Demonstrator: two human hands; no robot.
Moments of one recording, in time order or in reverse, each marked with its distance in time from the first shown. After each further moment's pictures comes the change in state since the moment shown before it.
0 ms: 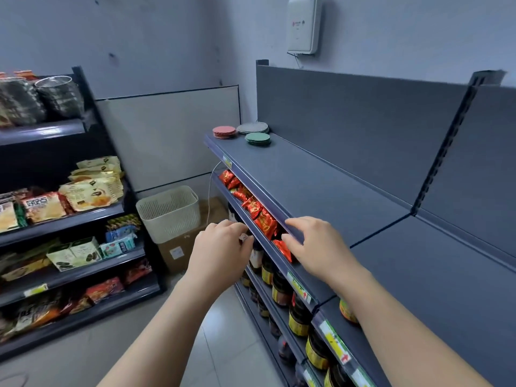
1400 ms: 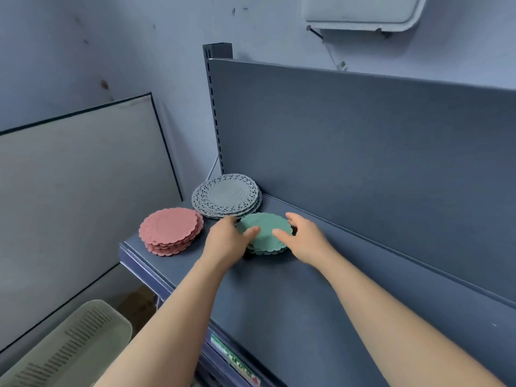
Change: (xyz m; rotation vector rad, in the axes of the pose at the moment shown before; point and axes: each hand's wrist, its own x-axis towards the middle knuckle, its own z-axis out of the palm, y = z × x) left_hand 0.688 -0.181 0.228 -0.479 -0.441 -0.042; right_hand 0.656 0.125 0.145 0.242 0.096 0.641
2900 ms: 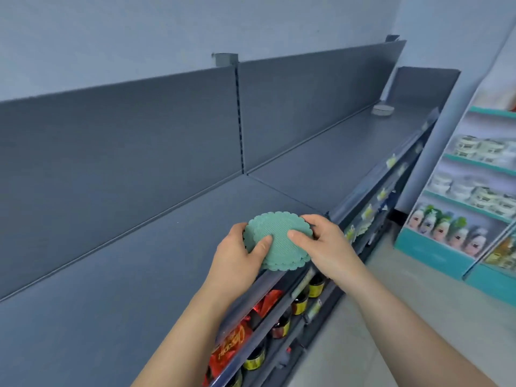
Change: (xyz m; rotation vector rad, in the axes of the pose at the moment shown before) left_hand -0.279 0.123 0.120 -0.238 -1.108 1.102; right_hand -0.426 0.077 -0.033 0.429 1.280 0.653
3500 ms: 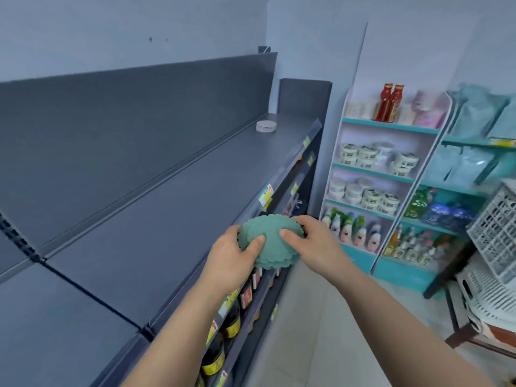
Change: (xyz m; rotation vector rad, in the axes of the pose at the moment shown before) left_hand 0.208 0.155 0.318 -0.033 -0.292 0.144; right_hand 0.156 0.125 -0.320 -0.215 0.295 0.111
